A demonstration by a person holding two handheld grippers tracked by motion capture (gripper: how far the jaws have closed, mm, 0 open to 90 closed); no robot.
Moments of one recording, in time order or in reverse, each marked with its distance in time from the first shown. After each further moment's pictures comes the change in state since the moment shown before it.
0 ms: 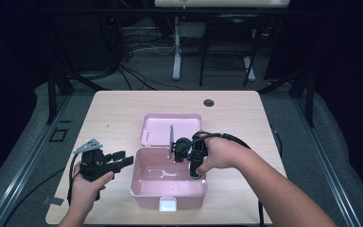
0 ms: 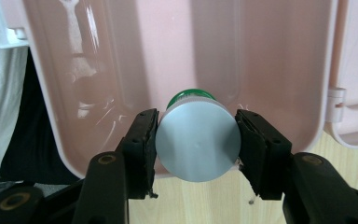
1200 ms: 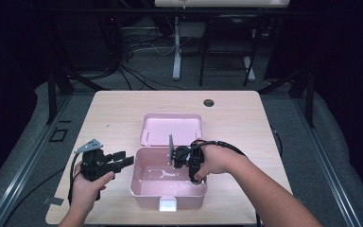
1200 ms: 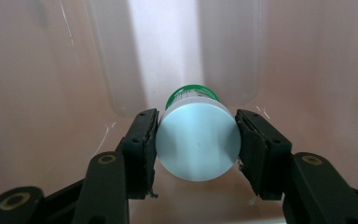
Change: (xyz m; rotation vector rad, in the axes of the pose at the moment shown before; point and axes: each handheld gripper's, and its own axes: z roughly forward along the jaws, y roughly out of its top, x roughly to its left) left arm 0.001 -0.001 0.003 0.012 0.003 -0.003; right arm -0.005 0.003 0.045 0.074 0.025 0.017
